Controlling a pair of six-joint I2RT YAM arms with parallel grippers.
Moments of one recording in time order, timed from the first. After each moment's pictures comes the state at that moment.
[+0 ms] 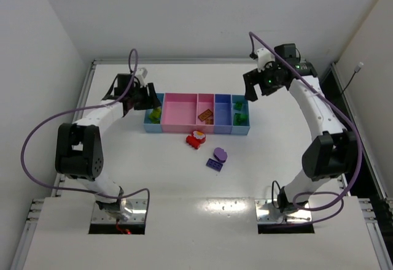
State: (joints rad) left arm -0.08 1.63 1.07 -0.18 0.29 -0.24; right arm 0.10 1.65 1.56 -0.84 -0.32 -0.31
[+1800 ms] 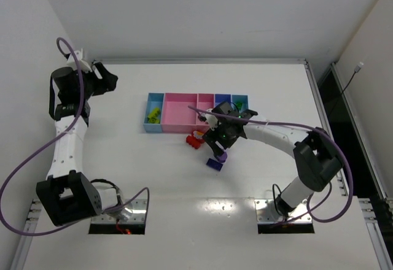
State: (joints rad) left arm 0.30 1.22 1.09 -0.12 0.40 -0.20; right arm 0.69 1.61 1.01 -0.57 -0.10 -0.12
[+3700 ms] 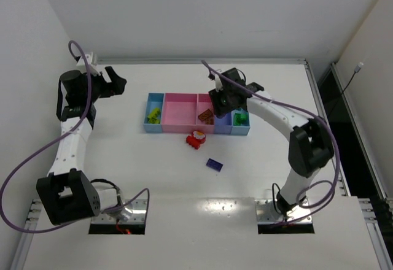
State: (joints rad) left arm 0.25 1.23 1.01 -0.05 0.42 -0.17; right arm 0.52 1.73 1.35 -0.52 0.00 0.02
